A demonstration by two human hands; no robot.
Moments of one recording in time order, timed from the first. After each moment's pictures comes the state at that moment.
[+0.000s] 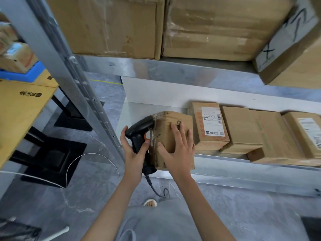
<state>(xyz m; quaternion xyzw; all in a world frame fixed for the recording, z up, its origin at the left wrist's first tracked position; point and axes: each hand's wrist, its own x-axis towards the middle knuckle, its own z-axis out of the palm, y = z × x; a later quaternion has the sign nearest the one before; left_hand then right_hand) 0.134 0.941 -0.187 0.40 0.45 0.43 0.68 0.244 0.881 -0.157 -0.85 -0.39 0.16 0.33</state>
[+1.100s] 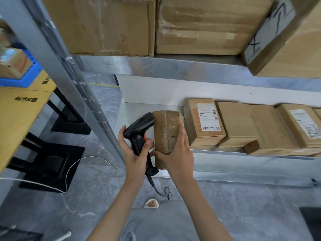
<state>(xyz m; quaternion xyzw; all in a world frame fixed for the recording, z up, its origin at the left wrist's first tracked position) 0.133 0.920 -0.162 0.42 0.40 0.47 0.66 0.235 0.865 -0.146 -0.86 -0.38 0.15 0.31</state>
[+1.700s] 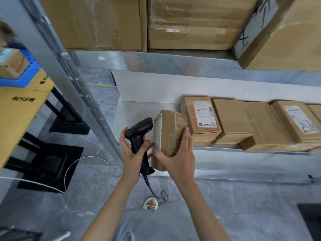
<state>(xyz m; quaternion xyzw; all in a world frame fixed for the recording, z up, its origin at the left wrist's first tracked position) 0.127 0.921 -0.176 0.39 0.43 0.39 0.72 0.232 0.841 -0.161 -0.86 -0.34 0.14 0.36</state>
